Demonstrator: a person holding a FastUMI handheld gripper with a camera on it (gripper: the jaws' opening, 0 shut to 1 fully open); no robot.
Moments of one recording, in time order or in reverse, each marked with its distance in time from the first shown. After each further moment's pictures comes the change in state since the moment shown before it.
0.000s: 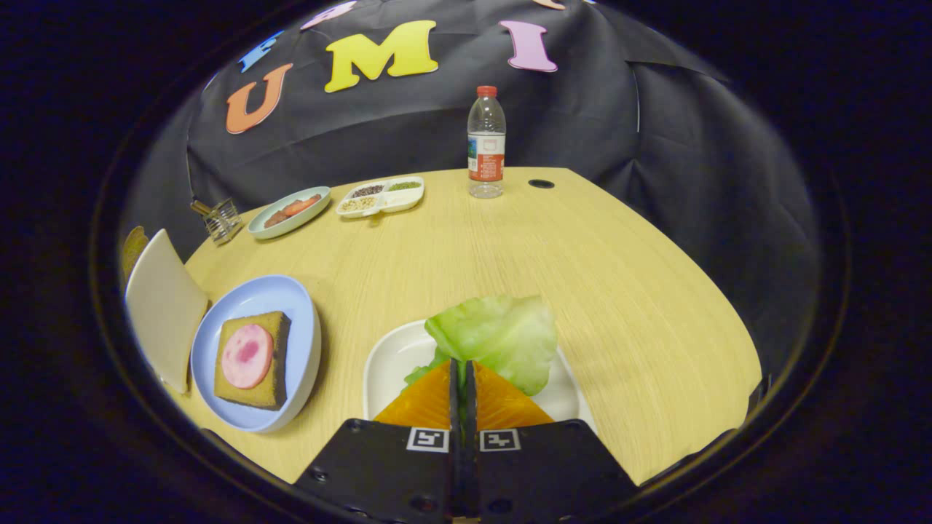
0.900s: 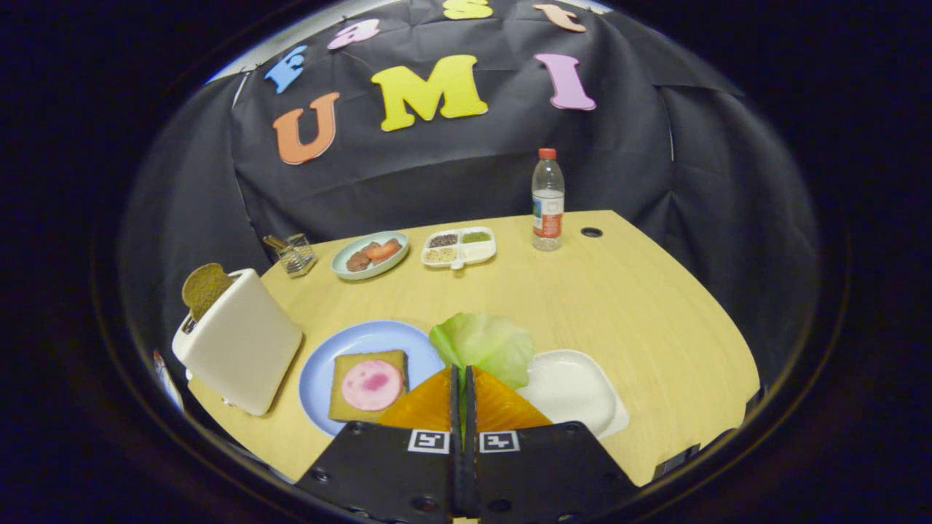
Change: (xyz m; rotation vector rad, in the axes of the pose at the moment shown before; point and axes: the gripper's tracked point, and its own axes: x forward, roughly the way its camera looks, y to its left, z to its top) arm -0.085 0.092 0.042 -0.045 -0.135 0.189
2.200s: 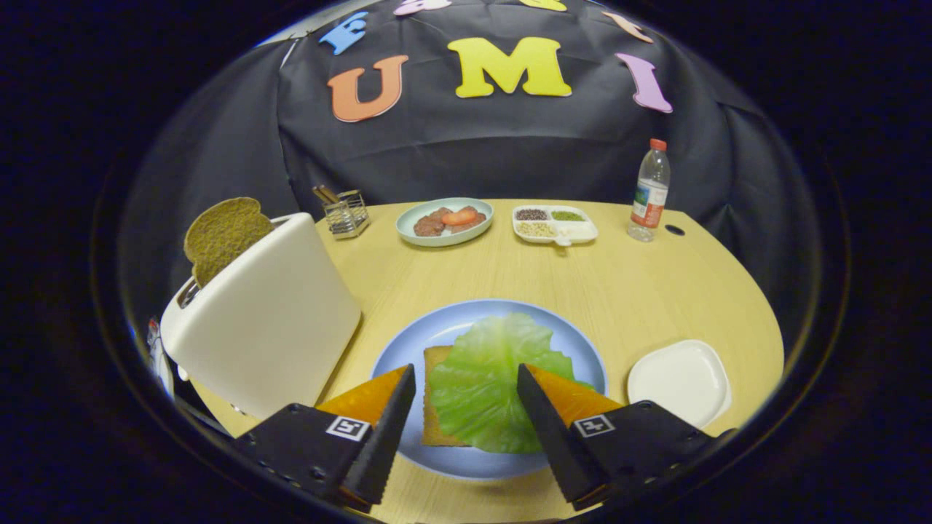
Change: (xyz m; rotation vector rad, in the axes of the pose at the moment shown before) arm 0.048 0.123 -0.035 -0.127 0.043 0.079
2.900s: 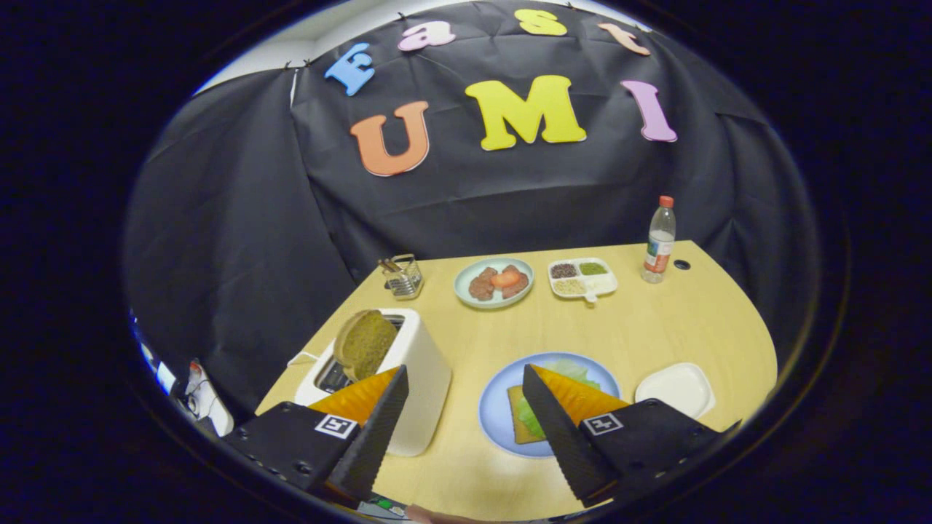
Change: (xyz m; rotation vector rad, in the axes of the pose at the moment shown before) arm -0.107 0.085 0.097 0.081 -0.095 0.110
